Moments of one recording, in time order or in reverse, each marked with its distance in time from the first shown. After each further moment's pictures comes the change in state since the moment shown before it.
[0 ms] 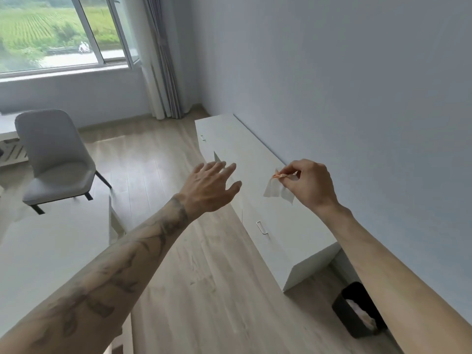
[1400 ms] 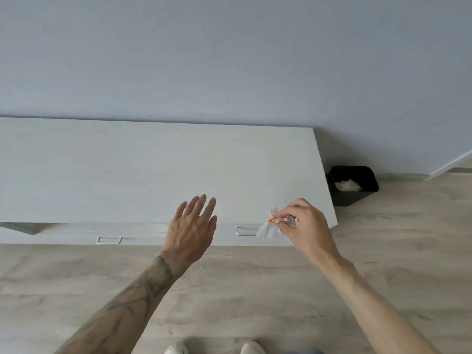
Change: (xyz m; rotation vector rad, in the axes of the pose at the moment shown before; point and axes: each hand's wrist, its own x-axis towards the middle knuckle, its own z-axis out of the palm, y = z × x) left_hand 0.537 -0.162 0.548 -0.023 -0.101 1.075; right_hand 0.108 0.299 0.504 -0.160 0.392 1.010
